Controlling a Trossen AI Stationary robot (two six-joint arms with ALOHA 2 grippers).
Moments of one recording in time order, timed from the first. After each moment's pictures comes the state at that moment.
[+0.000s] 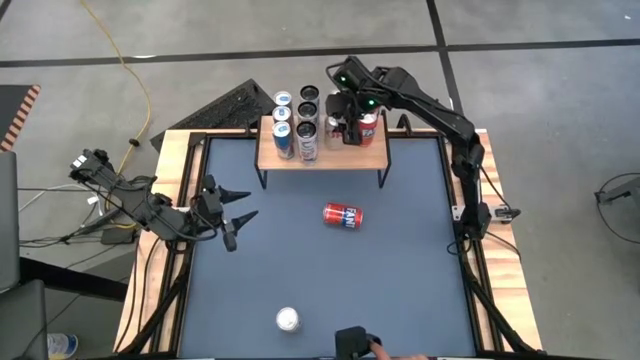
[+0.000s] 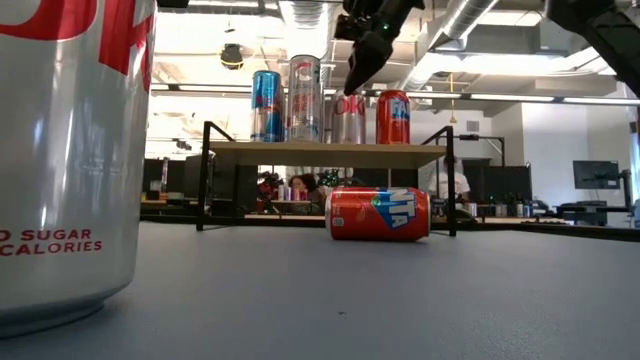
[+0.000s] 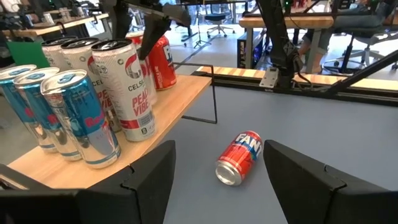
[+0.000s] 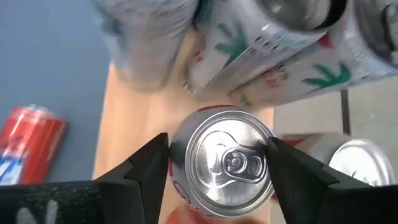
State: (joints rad) left arm -0.57 0.77 0.72 -0.17 -1.00 -0.12; right arm -0.54 2.03 2.32 -1.26 -0.07 -0.66
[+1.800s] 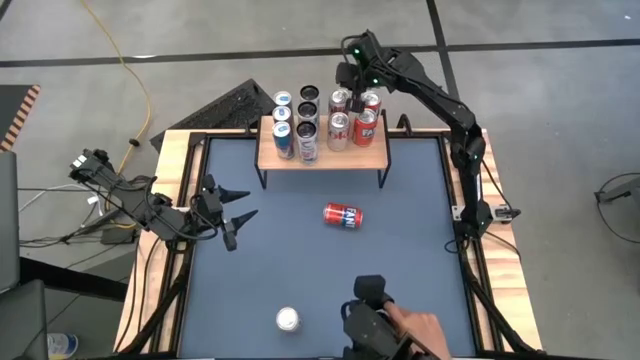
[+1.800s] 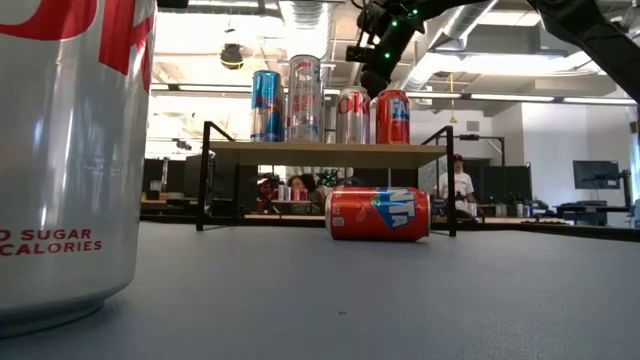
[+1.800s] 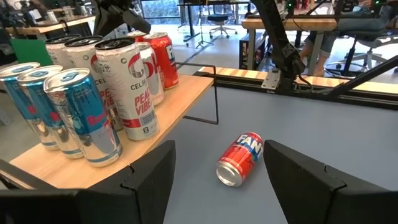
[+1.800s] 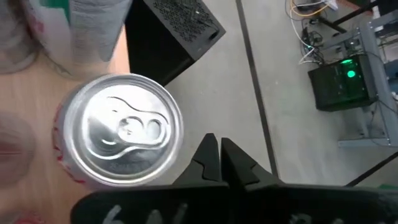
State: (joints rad) left arm -0.57 0.77 0.72 -0.18 -1.01 -0.14; right arm -0.71 2.07 2.32 -1.00 0.12 -0.73
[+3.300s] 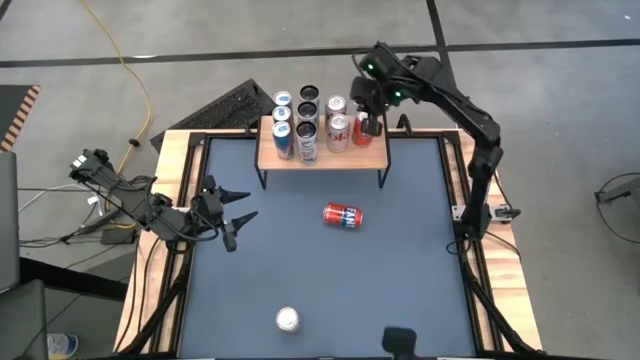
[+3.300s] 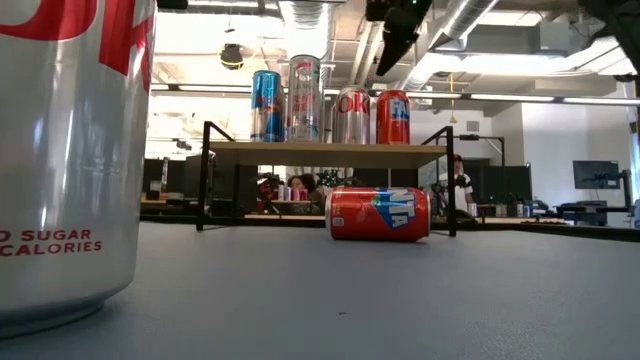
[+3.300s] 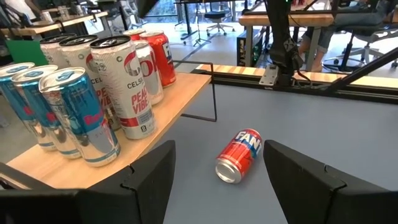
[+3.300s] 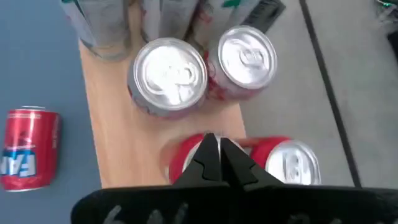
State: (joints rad) left arm -0.57 0.77 0.72 -0.19 -1.00 -0.13; right arm -0.59 1.89 2.32 -1.36 0.05 -0.48
